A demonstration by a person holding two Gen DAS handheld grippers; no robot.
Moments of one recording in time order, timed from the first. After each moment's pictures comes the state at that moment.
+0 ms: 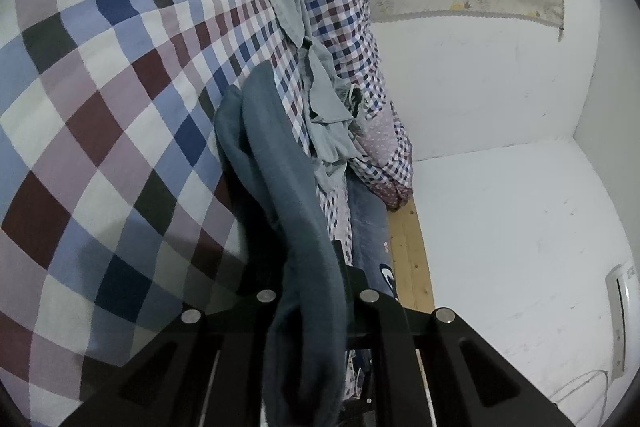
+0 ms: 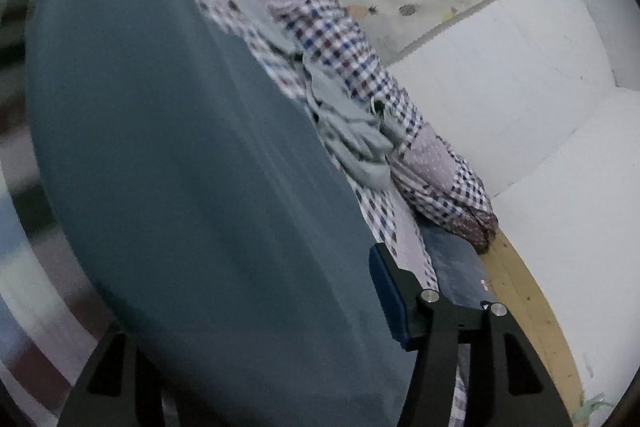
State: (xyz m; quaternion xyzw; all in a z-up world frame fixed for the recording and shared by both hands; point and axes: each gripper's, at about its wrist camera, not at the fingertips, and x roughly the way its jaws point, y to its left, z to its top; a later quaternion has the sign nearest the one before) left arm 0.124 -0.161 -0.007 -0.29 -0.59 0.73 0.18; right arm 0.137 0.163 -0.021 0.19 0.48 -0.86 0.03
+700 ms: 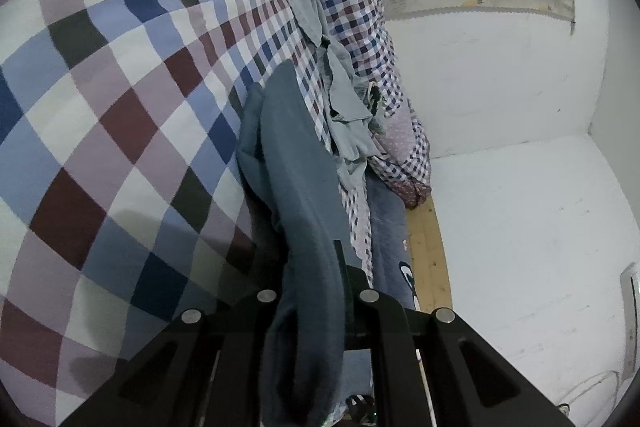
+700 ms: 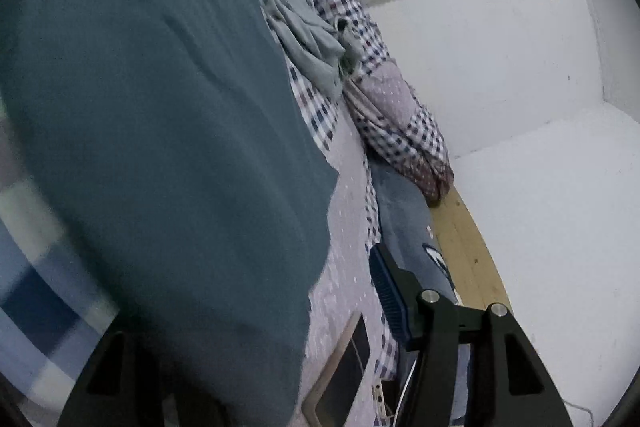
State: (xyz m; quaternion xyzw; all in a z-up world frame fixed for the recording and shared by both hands) left arm 0.129 -0.165 -0.017 -0.31 -0.58 0.74 0.15; right arm 0.150 0.302 -0.025 0.23 0.54 -0.80 -0.06
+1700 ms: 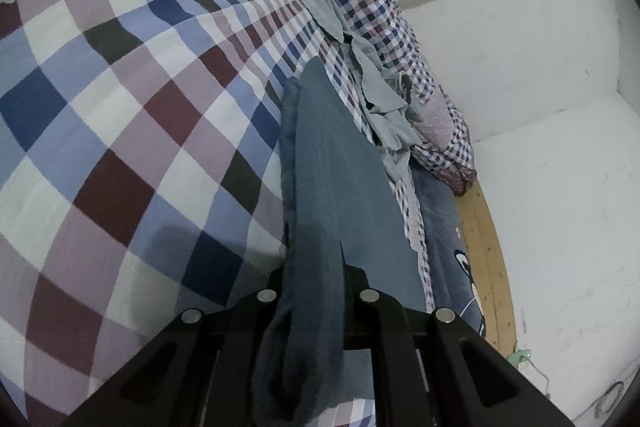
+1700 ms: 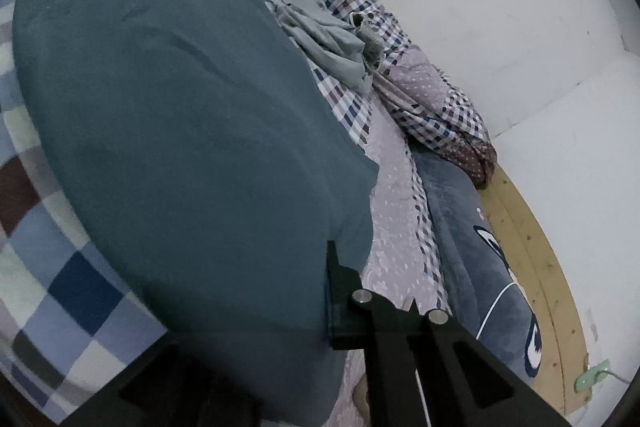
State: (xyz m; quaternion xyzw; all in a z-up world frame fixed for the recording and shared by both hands) left arm 0.136 -0.147 -0.023 -0.34 -0.50 0.79 0.10; right arm 0.164 0.308 -0.011 0.28 0.46 -0.84 0.01
